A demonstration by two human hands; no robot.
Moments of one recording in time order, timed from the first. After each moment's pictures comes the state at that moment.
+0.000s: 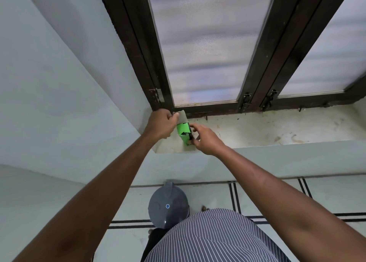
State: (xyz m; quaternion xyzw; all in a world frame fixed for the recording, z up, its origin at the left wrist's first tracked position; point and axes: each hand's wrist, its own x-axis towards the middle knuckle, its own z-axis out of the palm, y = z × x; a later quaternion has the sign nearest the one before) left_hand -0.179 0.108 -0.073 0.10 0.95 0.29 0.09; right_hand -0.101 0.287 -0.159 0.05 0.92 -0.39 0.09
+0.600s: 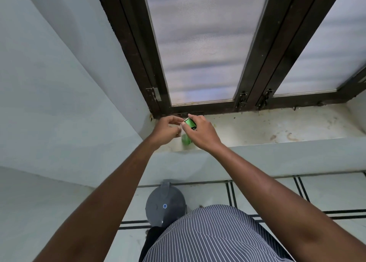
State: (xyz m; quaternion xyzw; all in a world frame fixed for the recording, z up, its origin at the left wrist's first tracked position) left_hand -0.166 0.115 -0.107 0.06 0.83 0.50 0.25; right_hand -0.096 0.272 -0.124 0.12 0.90 -0.42 -0.02
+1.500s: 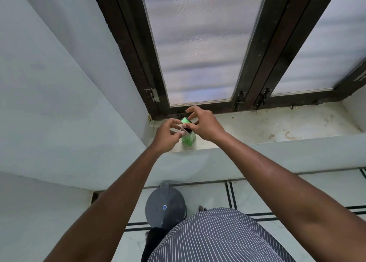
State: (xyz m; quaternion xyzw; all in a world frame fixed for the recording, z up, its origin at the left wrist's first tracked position) left_hand -0.150 0.113 -0.121 0.11 0.87 0.45 0.19; right_hand -0.113 0.298 -0.104 0.07 0.91 -0.40 -0.01
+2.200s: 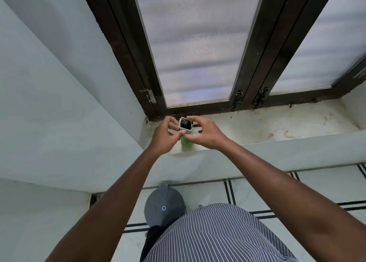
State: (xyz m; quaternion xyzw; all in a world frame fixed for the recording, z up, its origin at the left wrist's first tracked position) left_hand -0.155 0.116 -0.124 0.12 0.87 0.45 0.17; right_hand -0.094 0.310 -0.129 0.07 0.87 -0.48 0.04
